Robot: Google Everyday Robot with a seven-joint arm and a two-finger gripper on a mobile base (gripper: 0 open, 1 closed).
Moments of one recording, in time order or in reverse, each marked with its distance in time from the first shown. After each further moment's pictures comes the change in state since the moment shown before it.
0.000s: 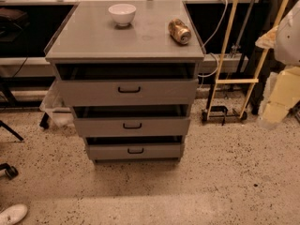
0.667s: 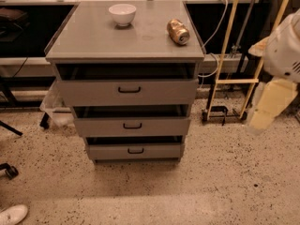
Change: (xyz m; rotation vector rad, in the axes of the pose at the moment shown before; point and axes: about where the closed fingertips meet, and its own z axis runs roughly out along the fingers) arm -0.004 0.000 0.024 0.019 -0.024 0.003
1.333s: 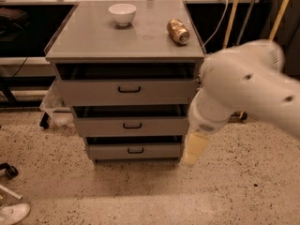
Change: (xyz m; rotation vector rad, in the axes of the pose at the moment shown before) arm -0.043 0.038 0.185 -0.033 0.053 0.007
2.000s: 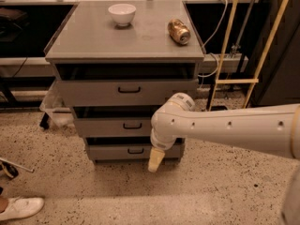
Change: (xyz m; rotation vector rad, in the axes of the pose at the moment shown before) arm -0.069 -0.007 0.226 -0.012 -0.025 -0.029
